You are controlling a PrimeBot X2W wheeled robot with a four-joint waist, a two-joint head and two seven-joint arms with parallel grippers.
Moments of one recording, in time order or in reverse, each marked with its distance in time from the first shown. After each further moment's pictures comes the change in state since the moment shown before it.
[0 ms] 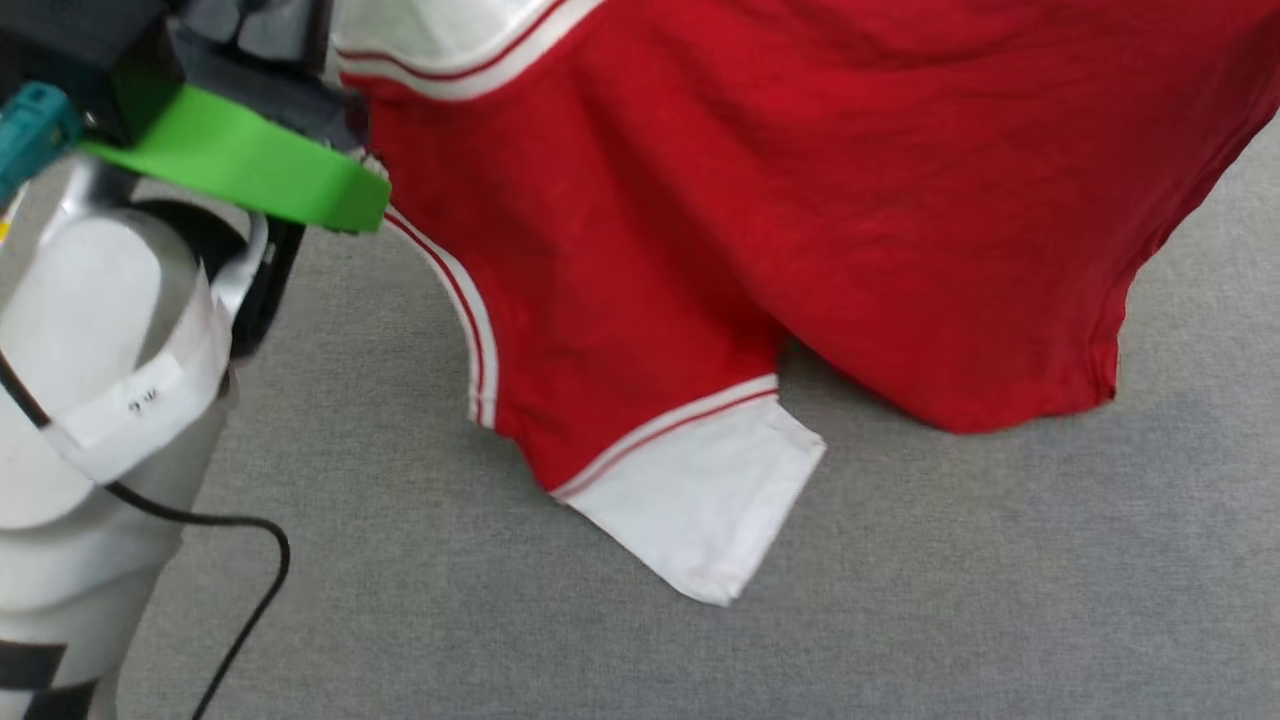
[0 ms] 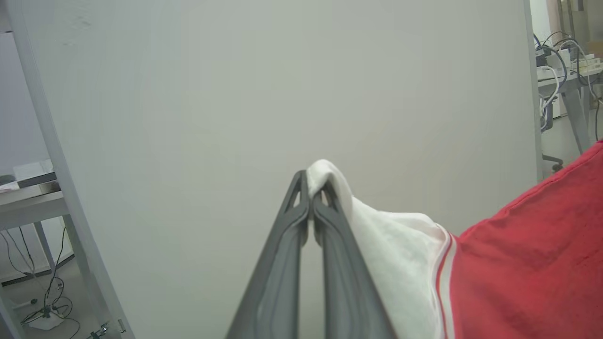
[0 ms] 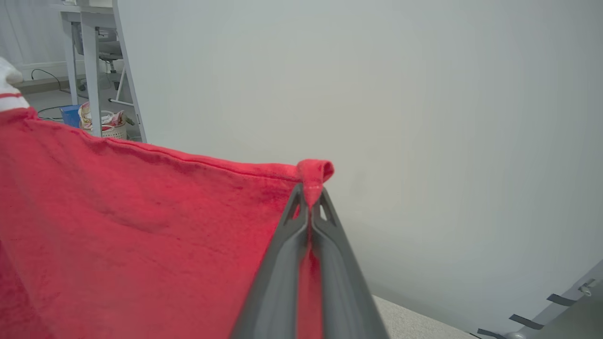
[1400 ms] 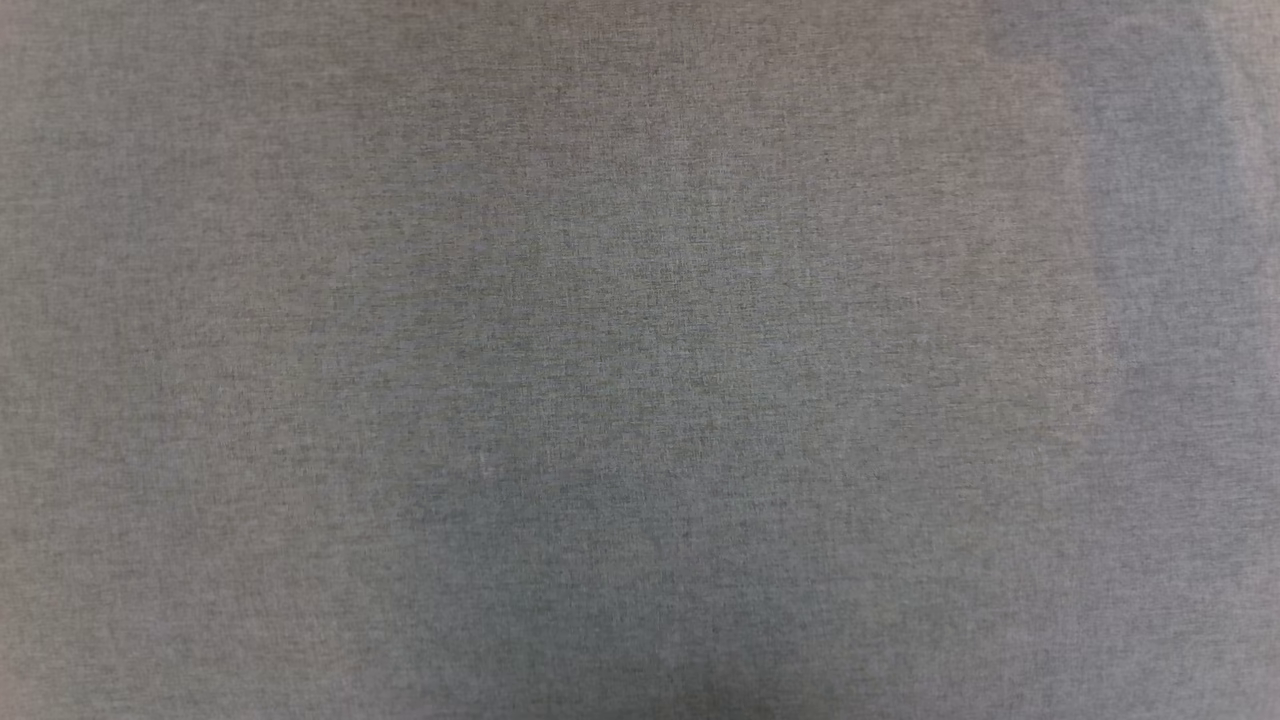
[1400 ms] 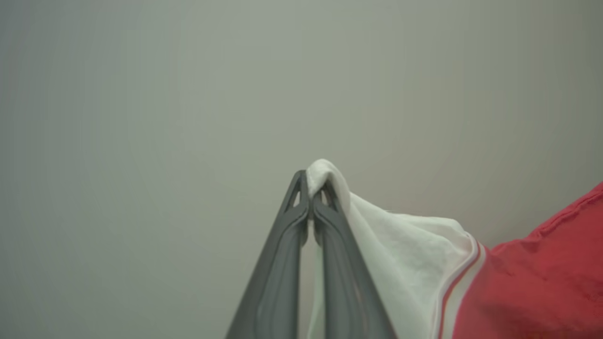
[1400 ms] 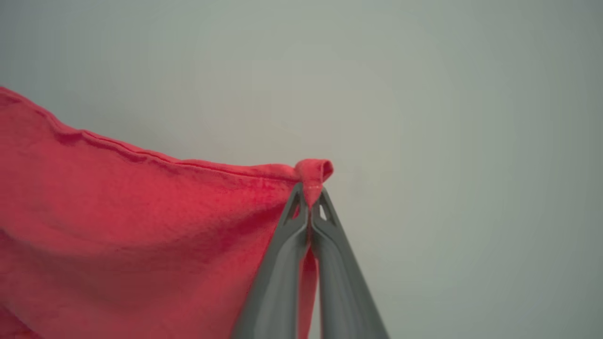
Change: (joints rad) left arm -1.088 -0.097 -0.219 0.821 -0.022 -0.152 -0.118; right arm -0.914 0.219 0.202 0.614 -0.199 0.000 -0.166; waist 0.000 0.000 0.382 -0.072
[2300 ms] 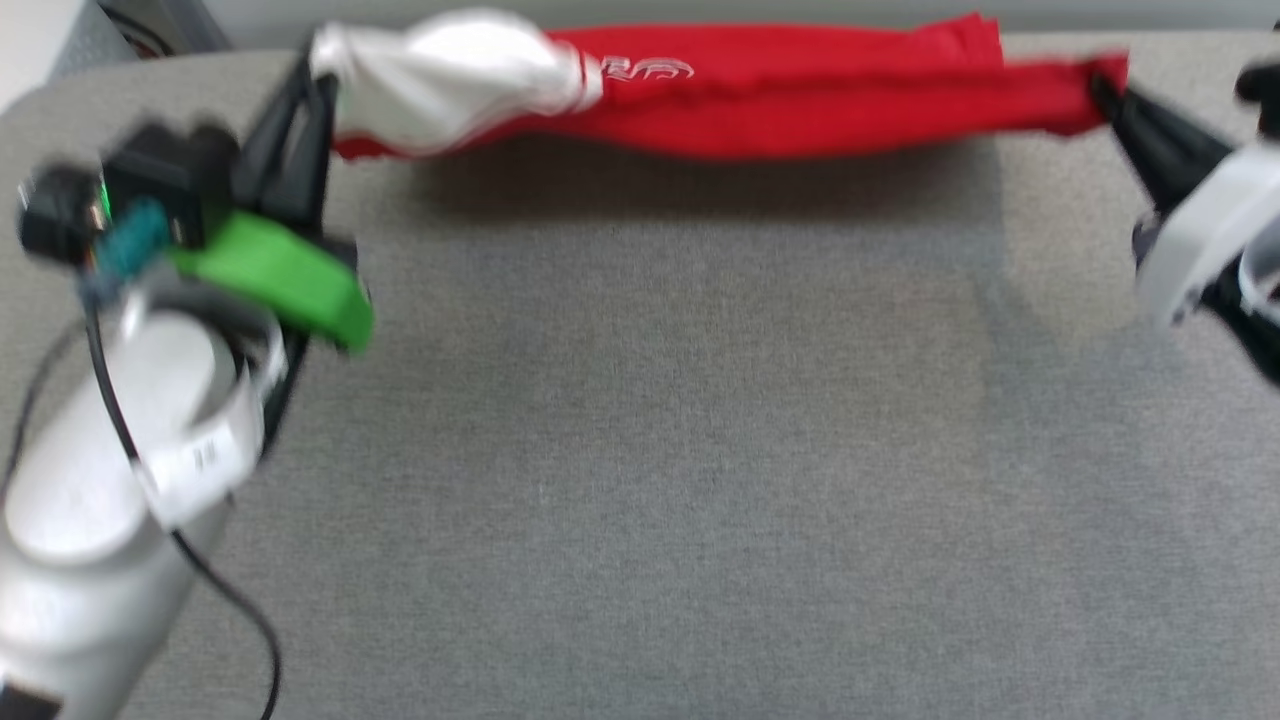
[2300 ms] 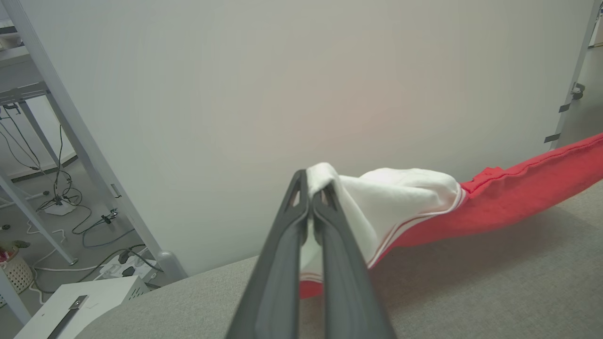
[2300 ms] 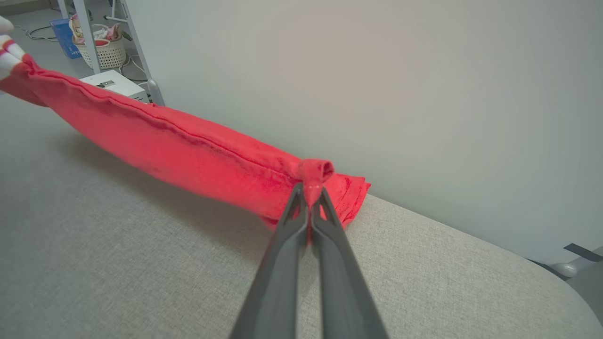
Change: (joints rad) left arm 1.147 0.193 0.012 -0.527 -0.125 0.206 -0.050; right arm 0.708 -0.121 0.372 -0.150 0.306 0.000 -0.125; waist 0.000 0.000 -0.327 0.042
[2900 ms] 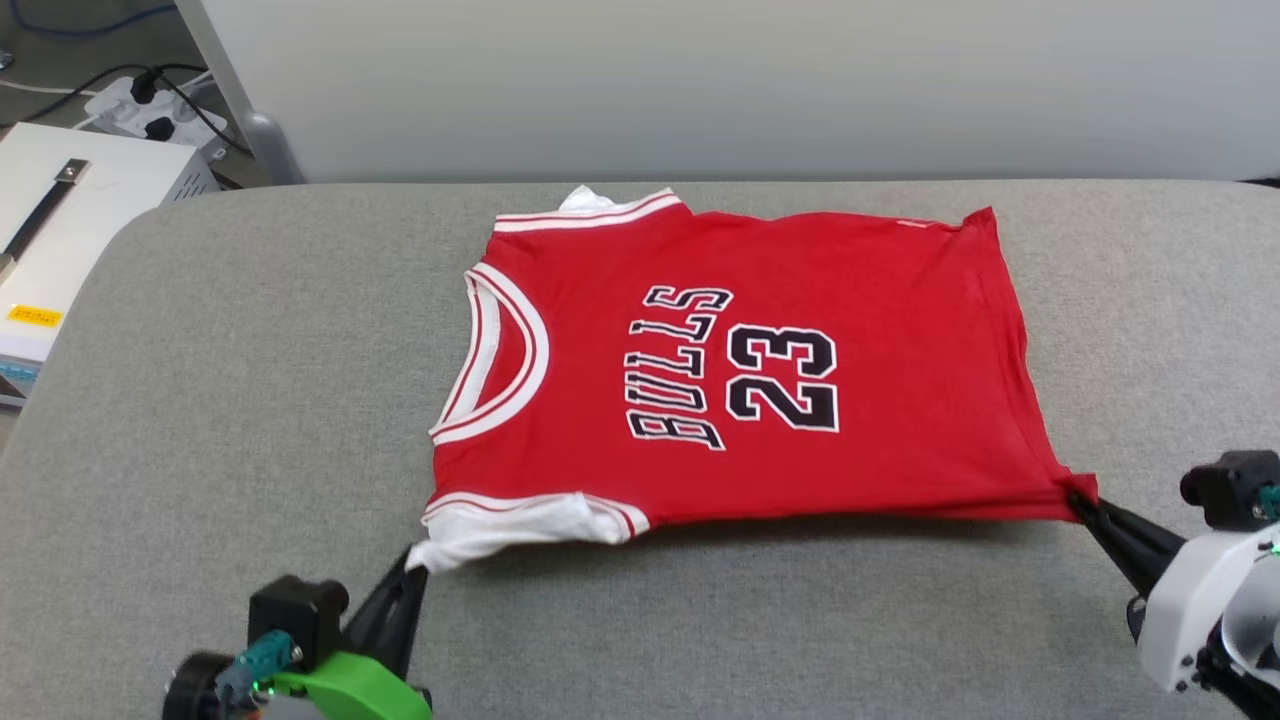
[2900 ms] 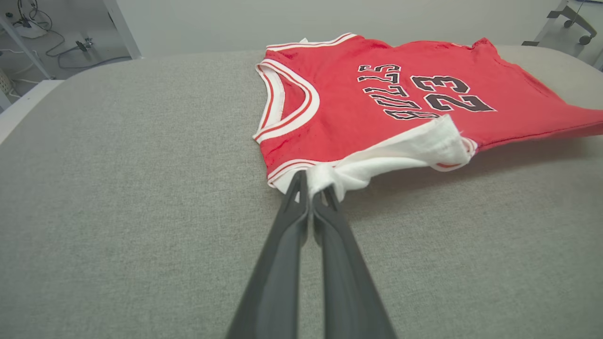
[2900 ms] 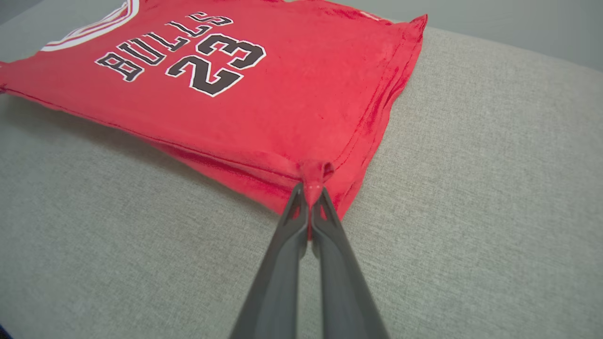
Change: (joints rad) left arm 0.678 0.079 -0.089 -0.303 -0.145 0.218 0.073; right arm 0.577 -0.101 -0.029 -0.150 0.052 0.000 0.008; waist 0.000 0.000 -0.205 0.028
